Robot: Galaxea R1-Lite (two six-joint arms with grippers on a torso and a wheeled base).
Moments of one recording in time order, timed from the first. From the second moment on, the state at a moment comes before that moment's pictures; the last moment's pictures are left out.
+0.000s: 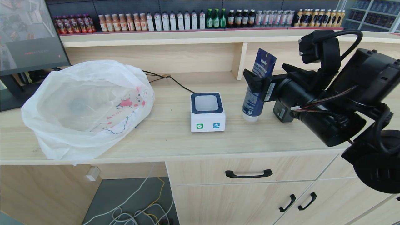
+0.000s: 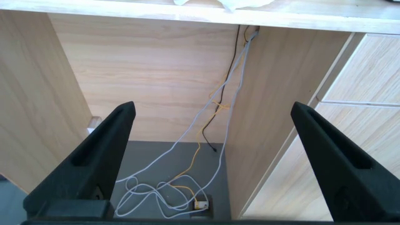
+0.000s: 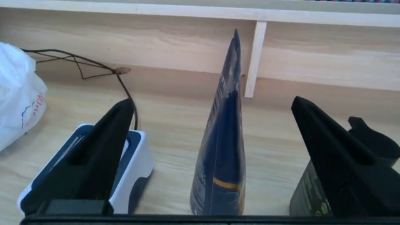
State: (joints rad) left arm 0.00 0.00 0.00 0.00 0.00 0.00; right arm 0.60 1.71 -0.94 -1.03 -0.35 -0.15
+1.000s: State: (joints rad) left arm 0.00 0.00 0.00 0.00 0.00 0.00; right arm 0.59 1.83 -1.02 -1.05 -0.40 -0.04
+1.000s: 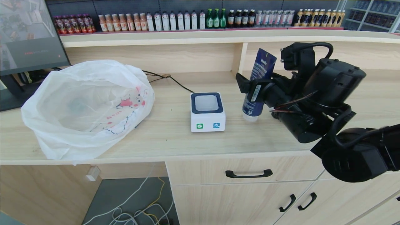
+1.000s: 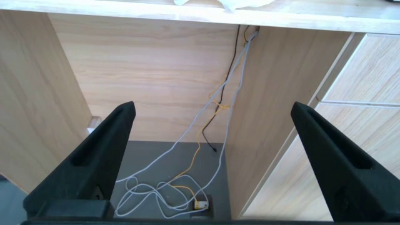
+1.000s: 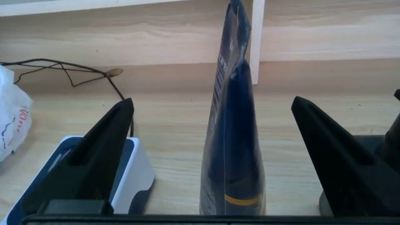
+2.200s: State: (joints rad) left arm 0.00 0.00 0.00 0.00 0.00 0.00; right arm 0.53 1.90 -1.06 -1.09 -0.40 -0.11
